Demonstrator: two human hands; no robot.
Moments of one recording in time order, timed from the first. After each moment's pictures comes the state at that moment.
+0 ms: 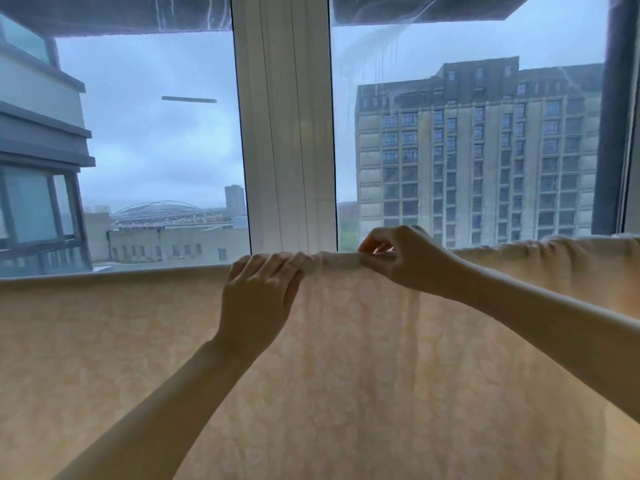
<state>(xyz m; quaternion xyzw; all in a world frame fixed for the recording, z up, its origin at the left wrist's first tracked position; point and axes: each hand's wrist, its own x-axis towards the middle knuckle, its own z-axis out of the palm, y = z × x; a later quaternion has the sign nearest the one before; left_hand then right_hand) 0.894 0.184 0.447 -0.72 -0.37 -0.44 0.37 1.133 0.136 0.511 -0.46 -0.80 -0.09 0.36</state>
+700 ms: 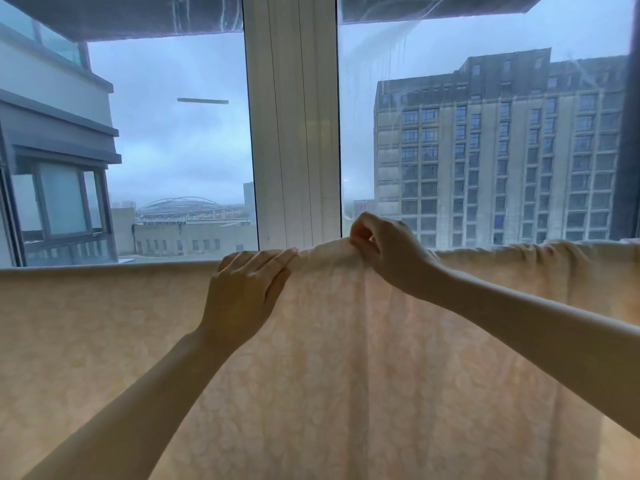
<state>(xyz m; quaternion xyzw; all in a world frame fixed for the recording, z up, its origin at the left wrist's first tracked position) 0.884 0.162 0.455 -0.74 -0.38 -0.44 0.35 1.126 0.144 0.508 -0.42 -0.78 -0.15 0.43</state>
